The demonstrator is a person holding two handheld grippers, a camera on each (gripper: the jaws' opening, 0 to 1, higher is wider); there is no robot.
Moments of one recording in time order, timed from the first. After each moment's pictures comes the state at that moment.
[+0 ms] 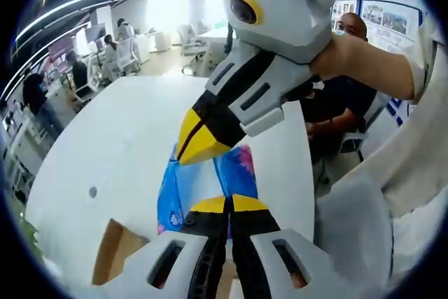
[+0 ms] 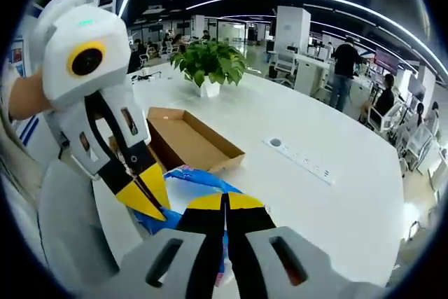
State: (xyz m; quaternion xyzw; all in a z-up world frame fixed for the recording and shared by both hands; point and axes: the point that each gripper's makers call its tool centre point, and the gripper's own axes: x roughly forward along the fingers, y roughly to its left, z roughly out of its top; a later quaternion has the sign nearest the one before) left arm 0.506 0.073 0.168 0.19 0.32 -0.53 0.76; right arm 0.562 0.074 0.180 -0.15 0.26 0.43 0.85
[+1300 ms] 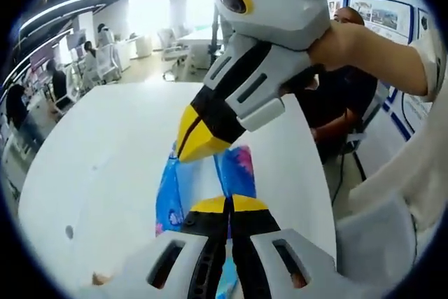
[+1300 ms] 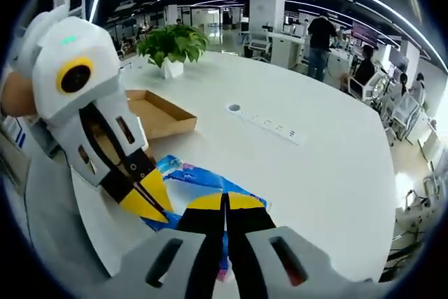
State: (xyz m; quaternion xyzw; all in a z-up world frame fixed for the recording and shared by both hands) left arm 0.548 -0.020 0.114 0.19 0.31 -0.58 0.73; right arm 0.602 -0.027 0.127 -0.14 0.33 0.37 0.86
